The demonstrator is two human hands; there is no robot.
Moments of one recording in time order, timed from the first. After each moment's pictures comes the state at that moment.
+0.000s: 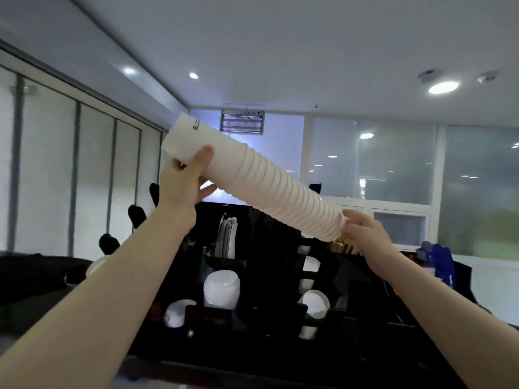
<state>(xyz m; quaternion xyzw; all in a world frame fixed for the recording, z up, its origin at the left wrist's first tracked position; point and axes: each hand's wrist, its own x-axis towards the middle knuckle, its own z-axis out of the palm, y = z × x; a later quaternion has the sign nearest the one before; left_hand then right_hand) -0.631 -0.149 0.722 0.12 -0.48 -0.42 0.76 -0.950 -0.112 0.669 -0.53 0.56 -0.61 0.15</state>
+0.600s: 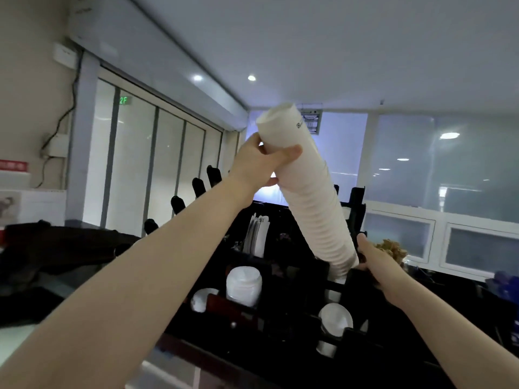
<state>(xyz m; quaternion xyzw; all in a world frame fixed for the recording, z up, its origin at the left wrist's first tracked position) -0.710 -0.127 0.757 0.23 -0.61 -0.32 0.69 -0.980 -0.183 0.643 -0.52 0.62 -0.48 0.33</state>
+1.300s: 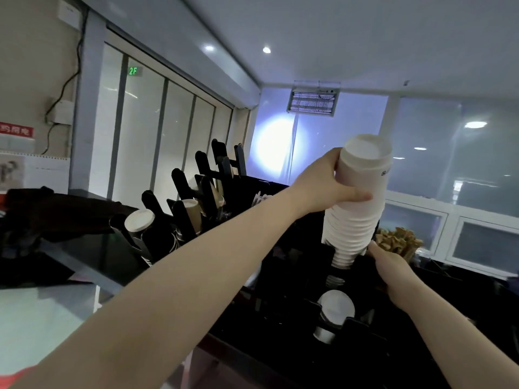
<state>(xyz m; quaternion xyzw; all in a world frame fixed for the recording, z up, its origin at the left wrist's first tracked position) -0.792 -0.162 0.716 0.29 -0.76 -0.23 0.54 -1.002 -0.218 0.605 -0.49 0.63 -0.51 0.34</state>
